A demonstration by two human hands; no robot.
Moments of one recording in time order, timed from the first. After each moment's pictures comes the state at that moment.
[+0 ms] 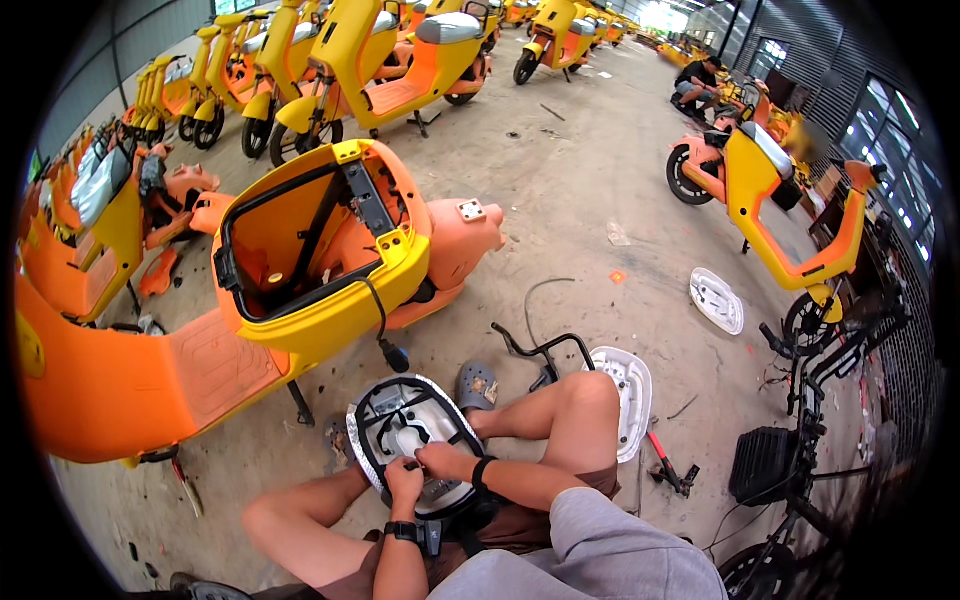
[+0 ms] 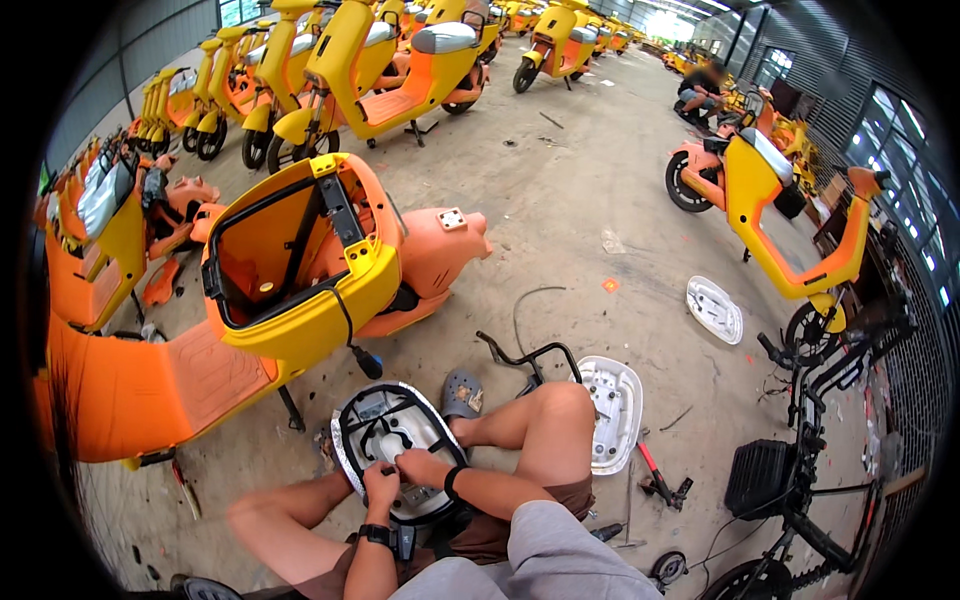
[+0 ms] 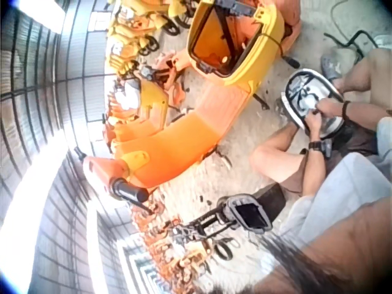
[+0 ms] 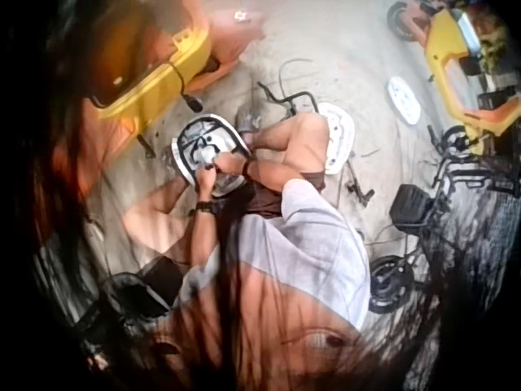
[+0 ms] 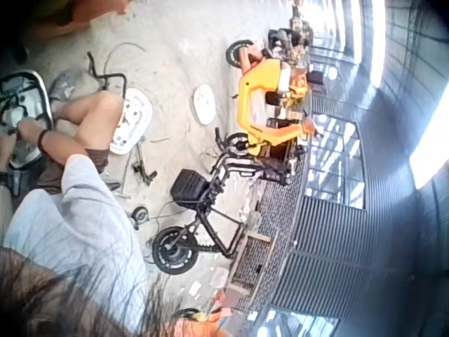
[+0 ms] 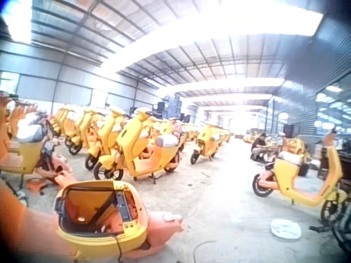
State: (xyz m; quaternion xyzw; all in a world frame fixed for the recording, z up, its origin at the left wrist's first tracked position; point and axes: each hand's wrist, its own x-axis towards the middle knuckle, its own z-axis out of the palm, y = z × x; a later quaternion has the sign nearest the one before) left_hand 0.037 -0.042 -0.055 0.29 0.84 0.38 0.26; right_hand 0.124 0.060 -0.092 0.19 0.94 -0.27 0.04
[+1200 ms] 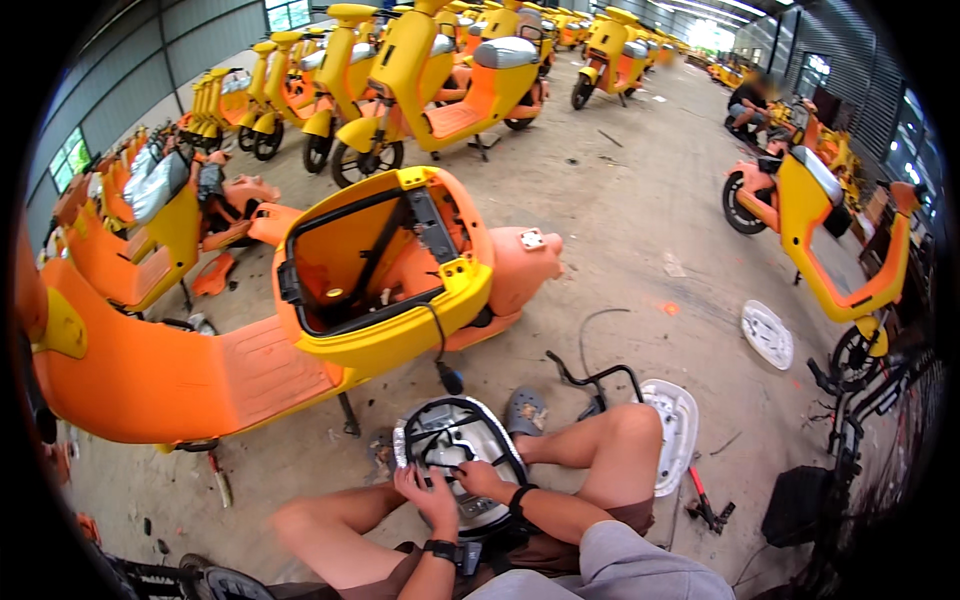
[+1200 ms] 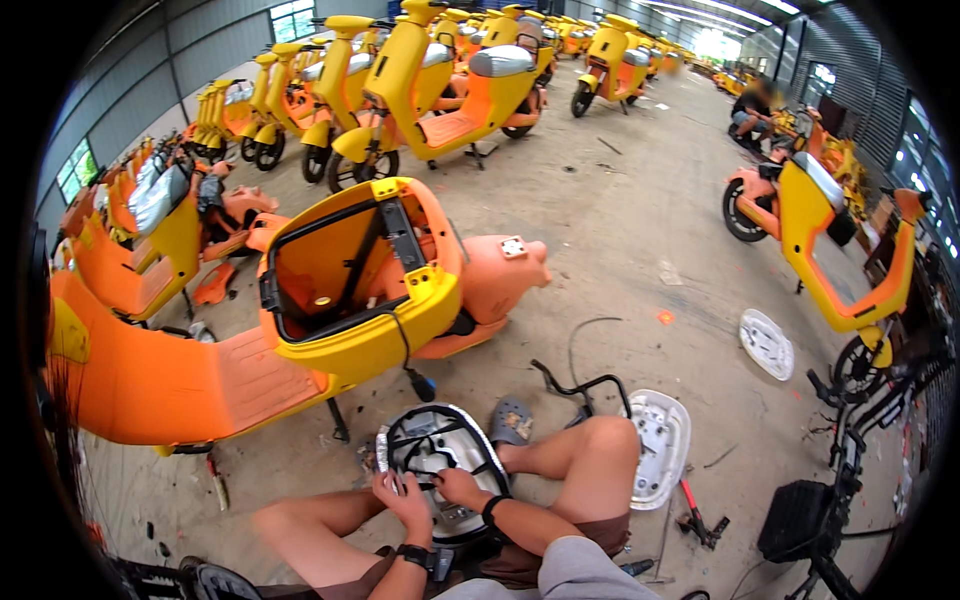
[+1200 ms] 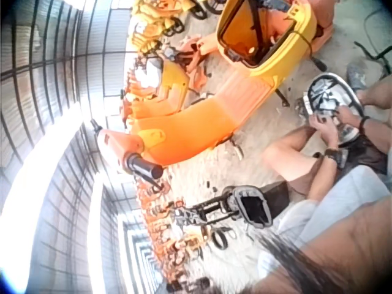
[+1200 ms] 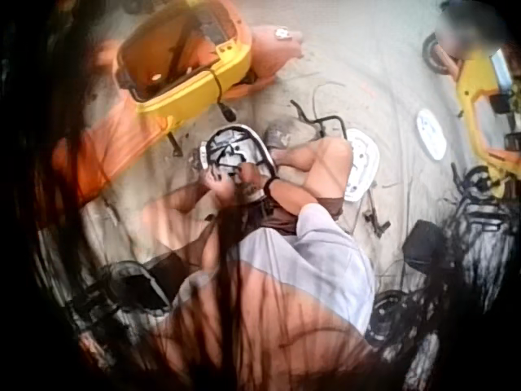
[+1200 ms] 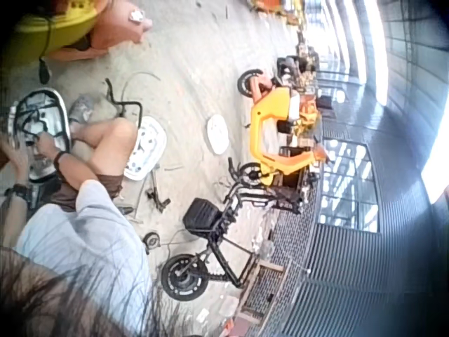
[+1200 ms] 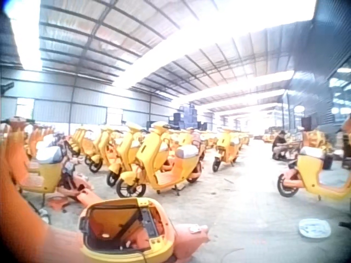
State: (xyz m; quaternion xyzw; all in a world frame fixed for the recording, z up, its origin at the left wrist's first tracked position) left_hand 0.049 -0.035 -0.028 0.12 0.73 0.66 0.07; right_hand 0.113 0.049 -0.099 0.36 0.84 -0.40 -0.04
